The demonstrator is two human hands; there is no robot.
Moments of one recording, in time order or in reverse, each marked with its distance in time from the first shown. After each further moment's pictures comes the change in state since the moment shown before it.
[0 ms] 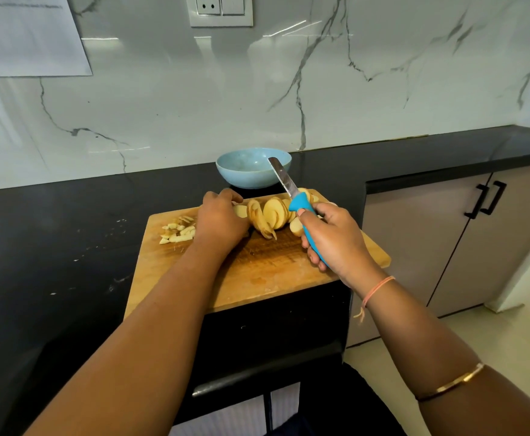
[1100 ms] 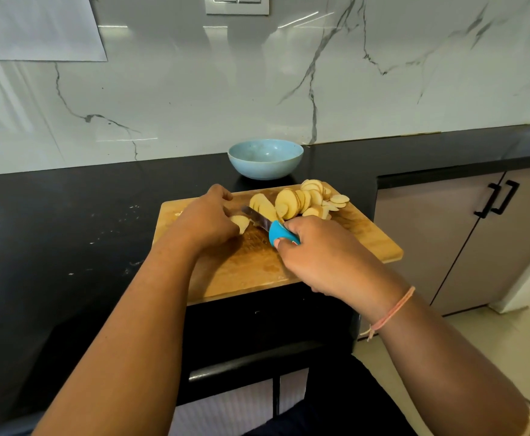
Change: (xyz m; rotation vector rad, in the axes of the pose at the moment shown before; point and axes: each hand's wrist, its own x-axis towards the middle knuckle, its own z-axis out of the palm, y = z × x) left_hand -0.019 -0.017 -0.042 0.030 -0.304 -0.122; right_hand -0.050 -0.048 0.019 -0.690 -0.299 -0.100
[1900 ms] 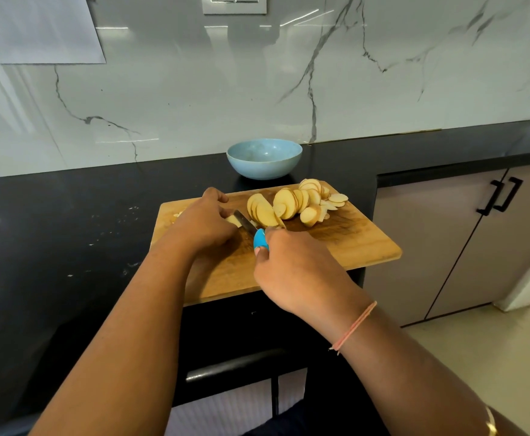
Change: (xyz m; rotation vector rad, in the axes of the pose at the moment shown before) left_hand -0.003 0.002 0.002 -0.043 -0.002 -0.029; right_hand -0.006 -0.021 0.014 -0.034 -0.035 0.019
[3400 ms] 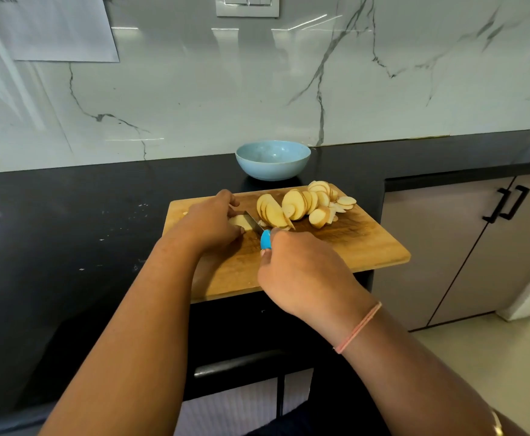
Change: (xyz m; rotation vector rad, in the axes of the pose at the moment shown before) left_hand -0.002 -0.008 -0.006 0.149 -0.012 0.095; right_hand -0.003 -0.013 0.001 -0.126 -0.003 0.002
